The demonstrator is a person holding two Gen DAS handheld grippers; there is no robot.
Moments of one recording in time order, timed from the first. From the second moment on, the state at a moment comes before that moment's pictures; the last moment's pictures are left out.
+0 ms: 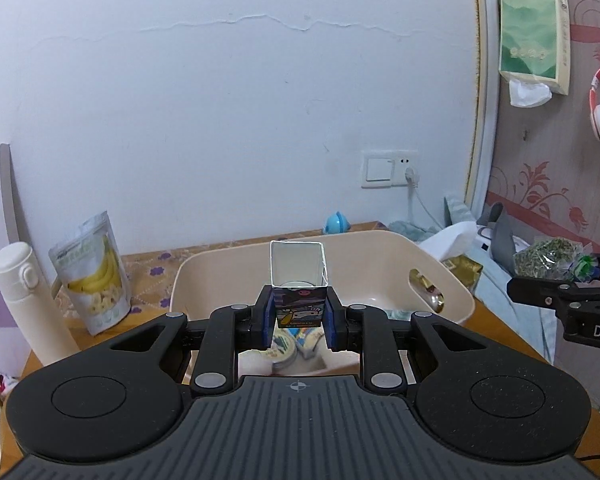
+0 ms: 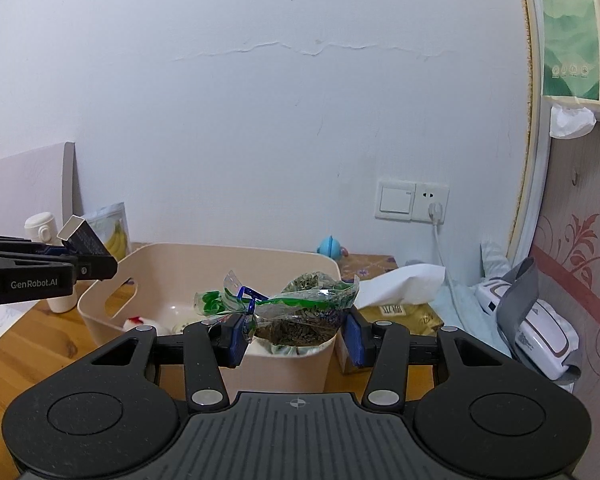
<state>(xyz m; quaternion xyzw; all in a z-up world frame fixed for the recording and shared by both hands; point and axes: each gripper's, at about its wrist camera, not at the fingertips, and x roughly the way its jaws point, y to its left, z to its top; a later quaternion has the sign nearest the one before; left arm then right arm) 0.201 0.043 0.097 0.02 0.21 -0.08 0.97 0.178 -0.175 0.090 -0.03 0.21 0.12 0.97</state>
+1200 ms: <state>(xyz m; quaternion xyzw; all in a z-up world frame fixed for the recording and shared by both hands) 0.310 0.039 0.044 0.02 0.31 -0.09 0.95 0.277 -0.126 0.065 -0.06 0.26 0.13 0.96</state>
